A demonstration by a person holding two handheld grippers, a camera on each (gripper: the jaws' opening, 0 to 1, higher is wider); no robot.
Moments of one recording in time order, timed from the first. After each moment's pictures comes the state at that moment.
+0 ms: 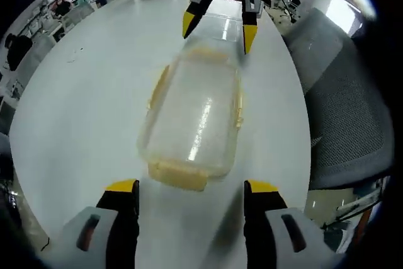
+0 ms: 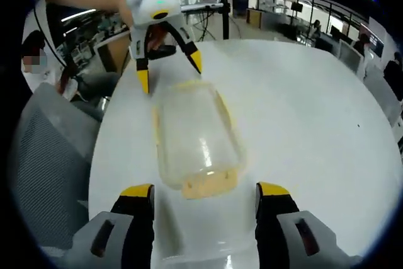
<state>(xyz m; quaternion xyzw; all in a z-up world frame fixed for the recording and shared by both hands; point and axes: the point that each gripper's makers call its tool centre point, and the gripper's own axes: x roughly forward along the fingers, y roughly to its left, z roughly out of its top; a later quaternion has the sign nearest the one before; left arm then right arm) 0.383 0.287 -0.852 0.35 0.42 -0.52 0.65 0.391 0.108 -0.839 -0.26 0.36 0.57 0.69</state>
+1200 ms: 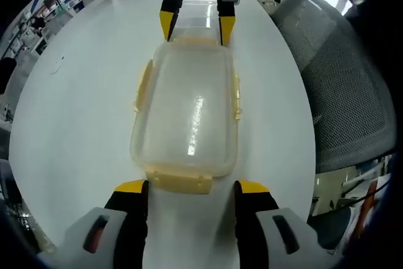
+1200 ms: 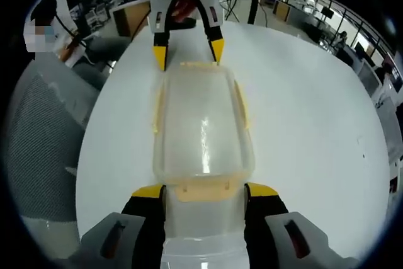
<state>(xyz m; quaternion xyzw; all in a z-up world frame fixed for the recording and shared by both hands) 0.386 0.280 -0.859 0.40 0.42 -0.54 0.61 0.394 0.115 -0.852 -0.36 0.36 0.59 0.63</state>
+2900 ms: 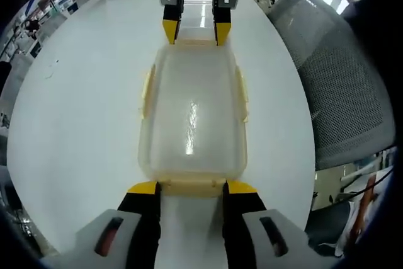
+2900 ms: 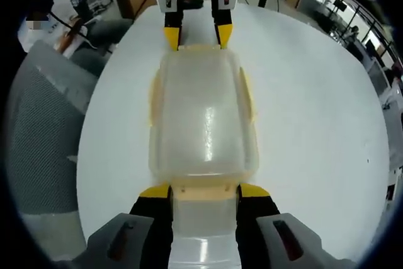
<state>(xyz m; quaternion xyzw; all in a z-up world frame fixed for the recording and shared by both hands) 0.390 0.277 -0.859 0.40 0.42 -0.56 0.59 0.391 0.115 -0.862 -0.40 0.40 0.58 0.59</state>
